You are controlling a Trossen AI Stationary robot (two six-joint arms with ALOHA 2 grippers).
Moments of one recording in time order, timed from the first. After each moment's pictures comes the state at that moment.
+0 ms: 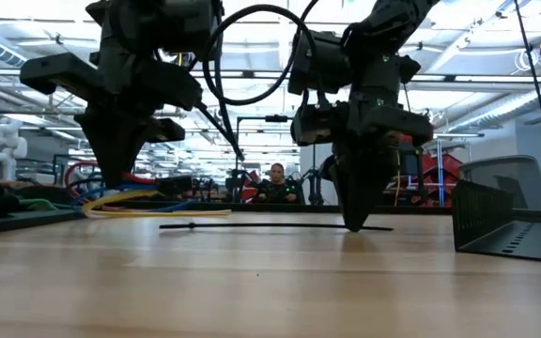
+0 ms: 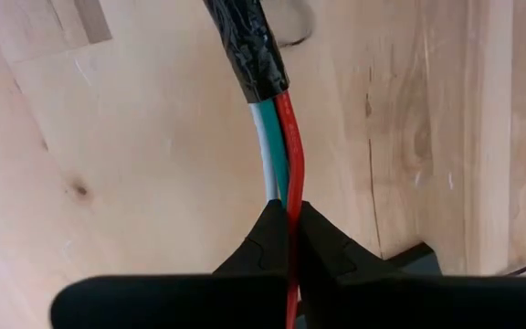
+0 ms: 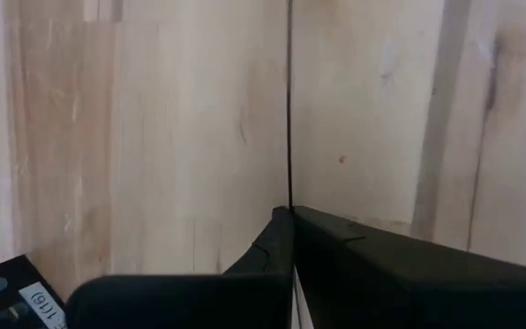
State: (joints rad) left arm -0.07 1.61 1.02 -0.90 0.16 0.16; right arm 0.00 1.90 1.16 -0.57 -0.21 -0.02
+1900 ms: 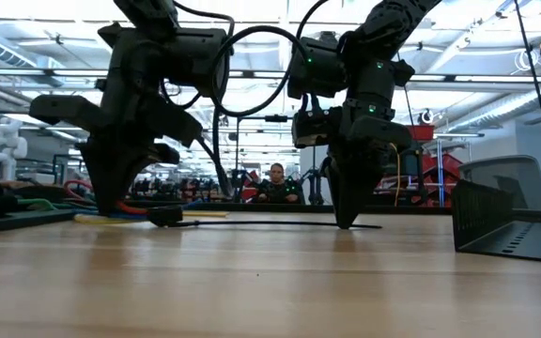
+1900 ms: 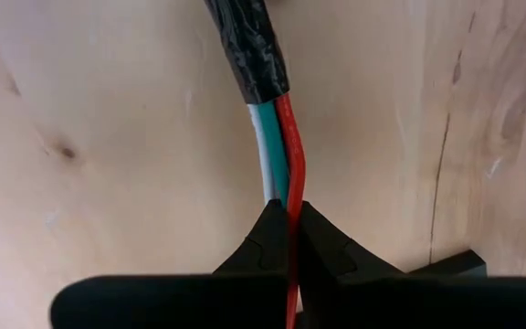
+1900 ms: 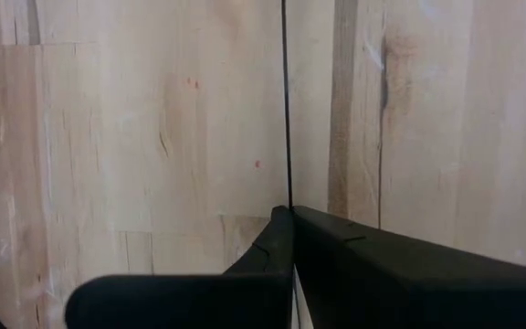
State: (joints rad) left arm -0.03 1.72 1.02 -0.92 0.13 0.14; right arm -0.05 1.90 1.16 -0.57 -0.16 -0.01
